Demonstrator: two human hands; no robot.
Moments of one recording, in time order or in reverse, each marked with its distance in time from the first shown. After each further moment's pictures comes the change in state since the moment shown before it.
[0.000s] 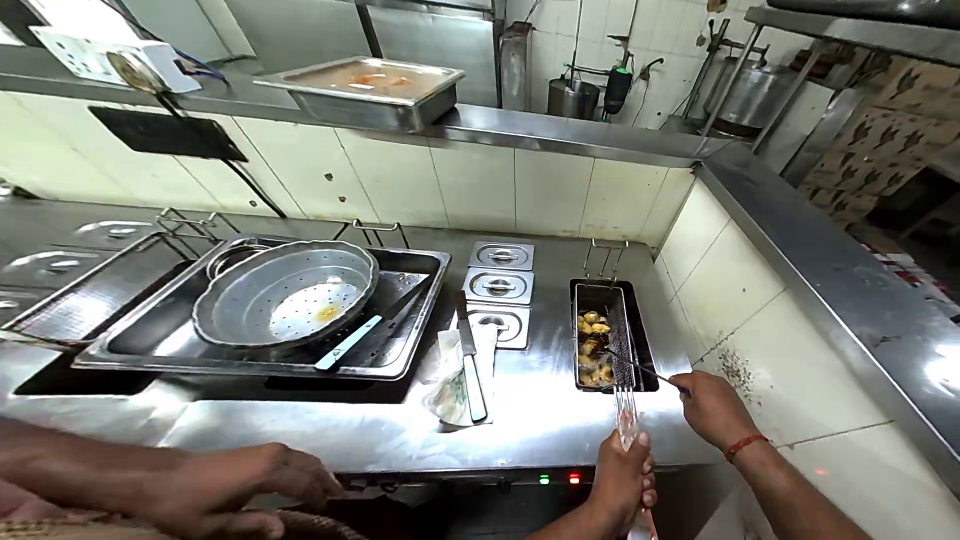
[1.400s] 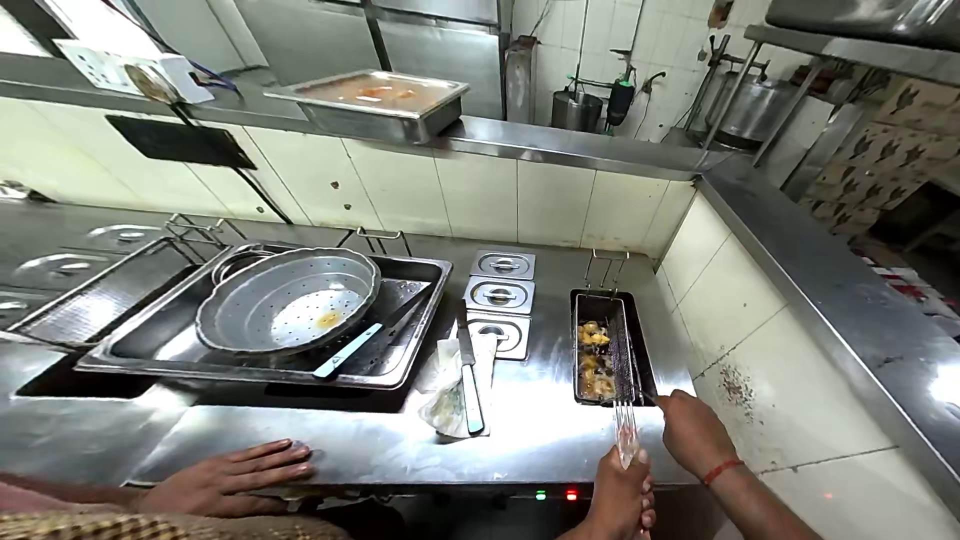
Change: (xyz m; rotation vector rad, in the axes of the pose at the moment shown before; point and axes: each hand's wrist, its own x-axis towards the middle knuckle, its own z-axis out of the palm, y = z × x) left_hand 0.006 -0.004 -0.002 0.028 0.002 0.023; right_hand -0.005 -0.031 0.006 -0.123 -0.072 0.009
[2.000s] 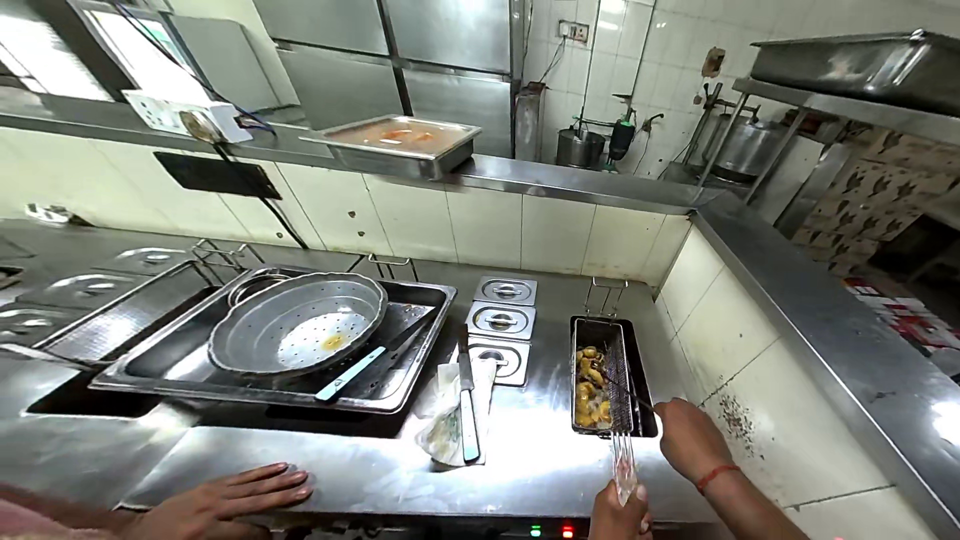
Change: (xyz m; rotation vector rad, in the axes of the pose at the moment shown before) left_hand -0.002 -0.006 0.000 0.009 0.049 0.047; right_hand 0.013 -0.006 -0.028 -0.015 0.008 0.006
